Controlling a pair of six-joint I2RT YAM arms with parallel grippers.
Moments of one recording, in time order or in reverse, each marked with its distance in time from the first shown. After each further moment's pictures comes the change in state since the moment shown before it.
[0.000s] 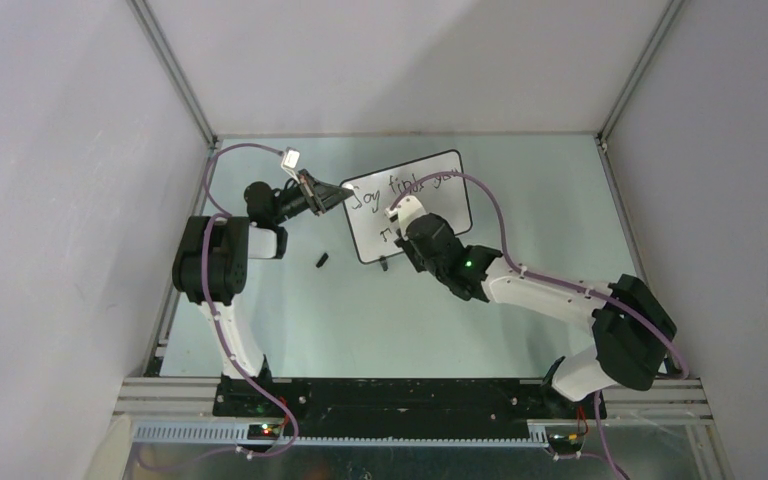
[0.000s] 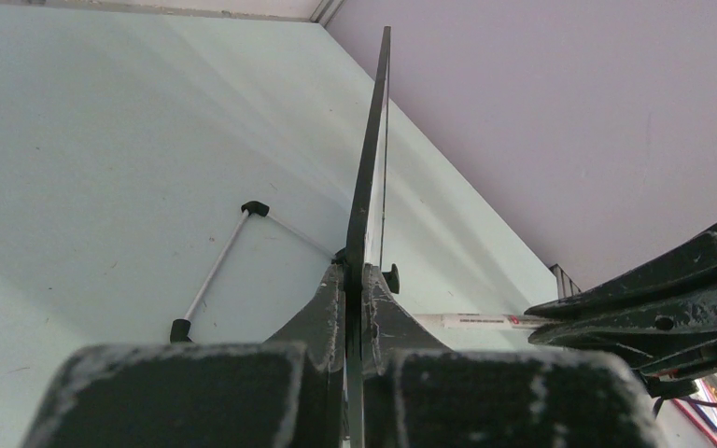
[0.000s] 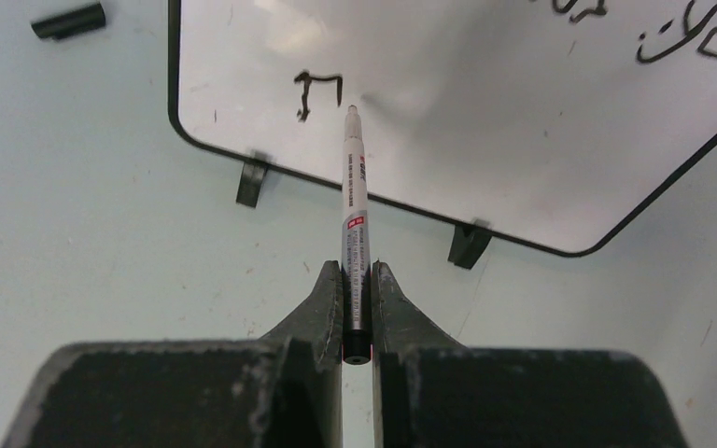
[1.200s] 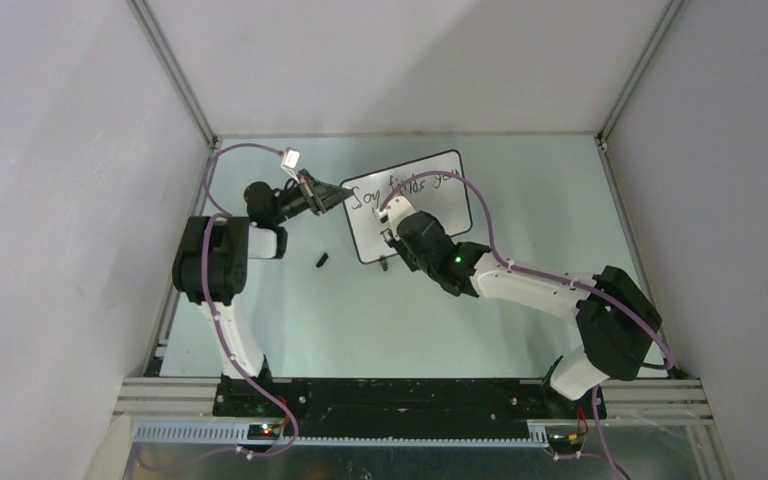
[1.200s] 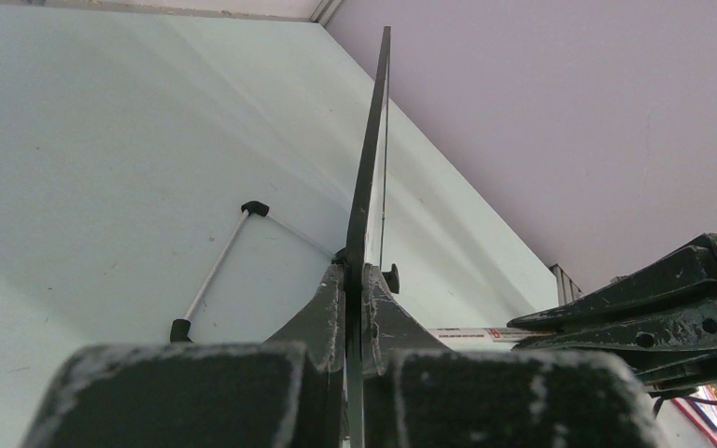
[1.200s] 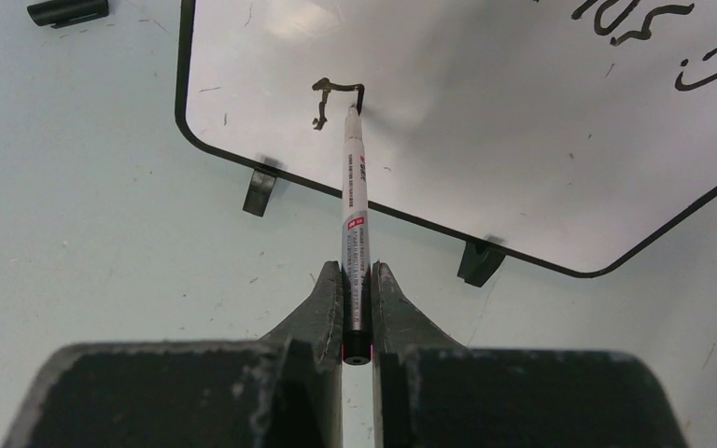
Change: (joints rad) left arm 0.000 0.000 0.000 0.000 0.000 0.000; right arm 0.004 0.068 0.051 0.006 -0.020 -0.034
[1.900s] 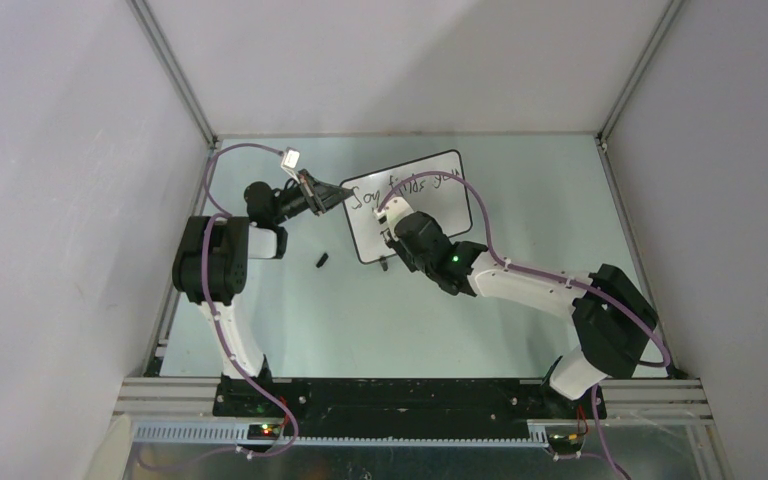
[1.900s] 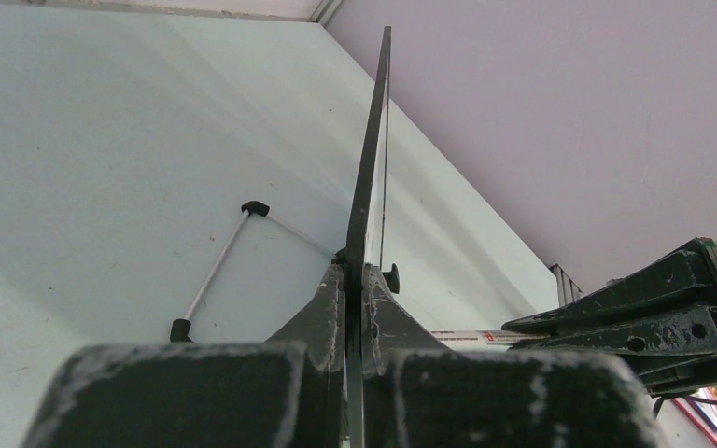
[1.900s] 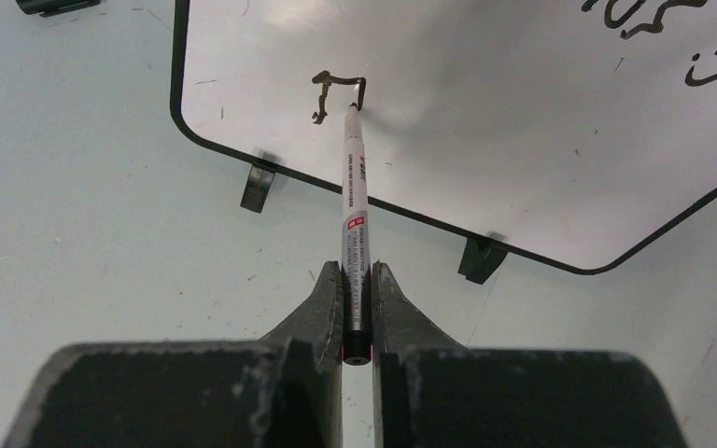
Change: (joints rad) left arm 0.000 0.000 0.000 0.000 0.000 0.000; right arm -0.002 0.021 0.013 -0.016 0.007 0.002
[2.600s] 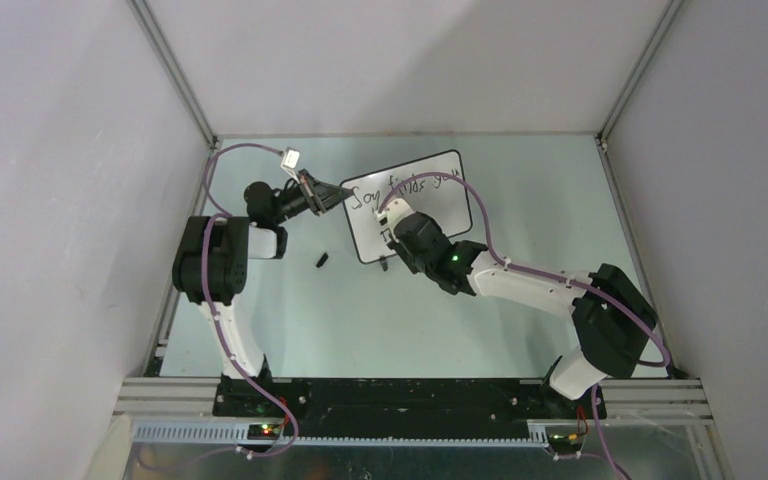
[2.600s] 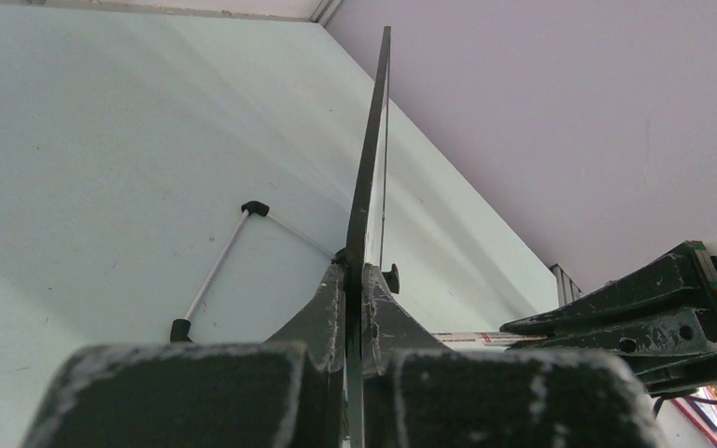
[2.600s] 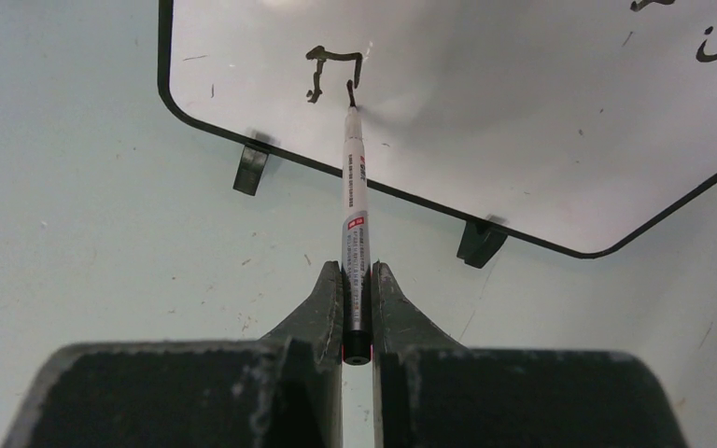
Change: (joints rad) left arm 0.000 0.000 0.000 0.000 0.000 0.000; right arm 0.000 0.005 0.013 -0.061 0.004 0.008
